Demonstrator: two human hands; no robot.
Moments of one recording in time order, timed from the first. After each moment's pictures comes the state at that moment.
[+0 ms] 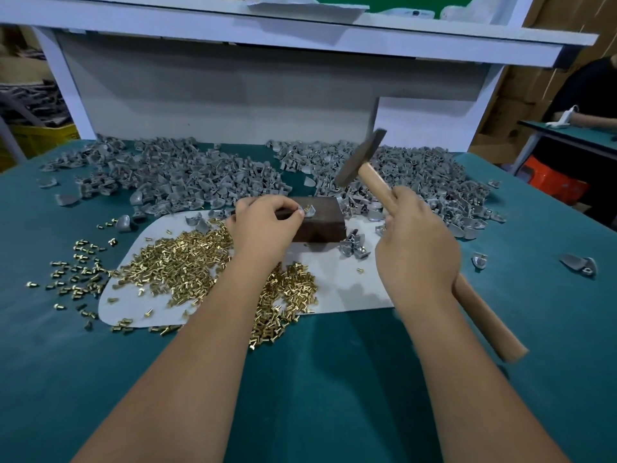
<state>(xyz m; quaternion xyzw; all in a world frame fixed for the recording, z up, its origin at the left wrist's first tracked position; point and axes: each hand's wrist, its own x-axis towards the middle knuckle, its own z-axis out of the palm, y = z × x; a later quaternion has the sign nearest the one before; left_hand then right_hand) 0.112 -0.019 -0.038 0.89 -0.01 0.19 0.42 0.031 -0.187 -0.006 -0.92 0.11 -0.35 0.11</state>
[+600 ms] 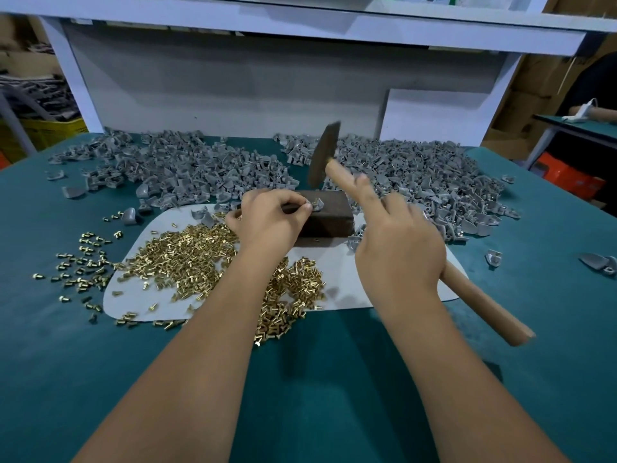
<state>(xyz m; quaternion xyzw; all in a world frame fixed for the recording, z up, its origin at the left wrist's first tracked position) 0.117 -0.021 -0.040 0.88 0.02 0.20 0.42 0.027 -0.158 -0.015 -0.93 0.03 -0.35 0.00</state>
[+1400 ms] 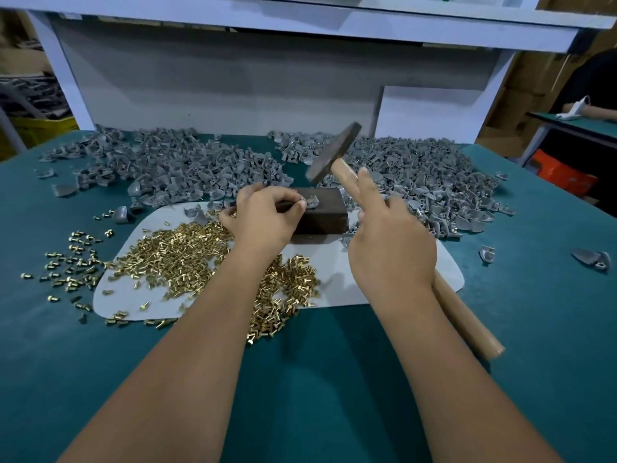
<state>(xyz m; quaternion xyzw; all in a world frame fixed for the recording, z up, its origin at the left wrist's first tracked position) 0.115 -0.020 -0.040 0.89 0.01 0.18 0.42 0.029 -0.160 -0.013 -0.94 0.07 -0.31 0.08</state>
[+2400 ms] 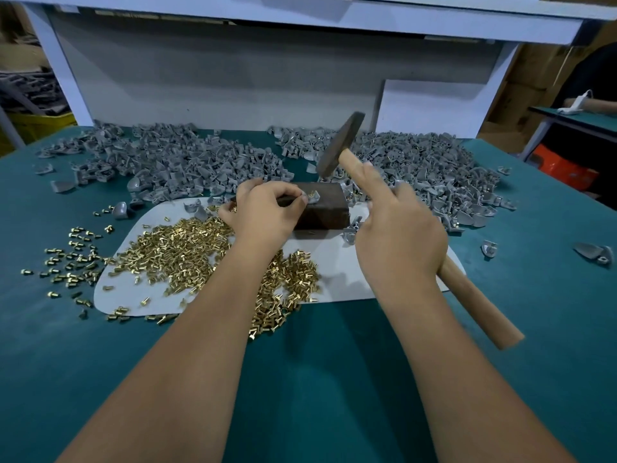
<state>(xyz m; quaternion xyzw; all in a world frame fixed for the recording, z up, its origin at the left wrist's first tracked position) 0.114 -0.020 -0.038 0.90 0.01 0.17 0.40 0.033 -0.164 -0.011 -0.94 0.10 -0.33 0.08</state>
